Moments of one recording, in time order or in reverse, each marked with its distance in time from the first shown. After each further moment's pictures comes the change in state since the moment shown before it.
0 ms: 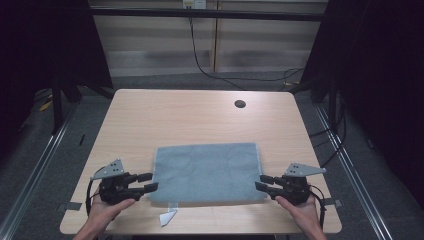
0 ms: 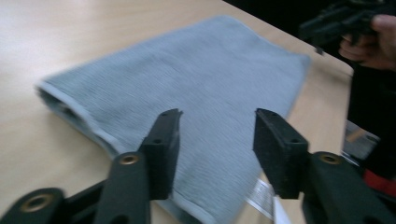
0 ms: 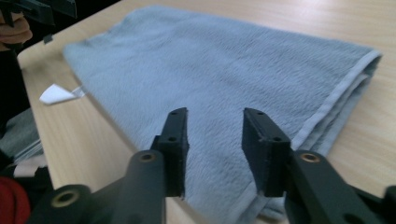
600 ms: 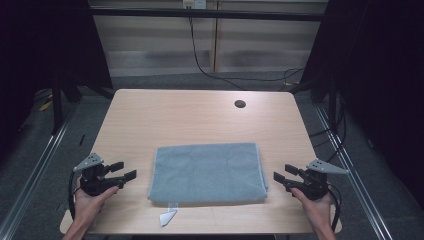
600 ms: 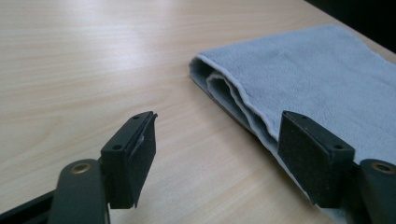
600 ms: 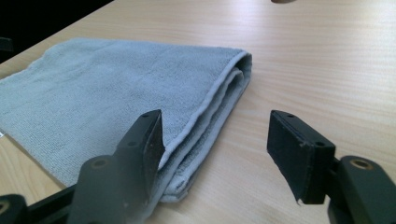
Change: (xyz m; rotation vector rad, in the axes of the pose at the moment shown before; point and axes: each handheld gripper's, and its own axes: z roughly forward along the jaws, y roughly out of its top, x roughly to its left) left arm 0.049 -0.024 -0.023 0.006 0.273 -0.128; right arm -0.040 -0.014 -0.027 -0.101 -0.224 0.123
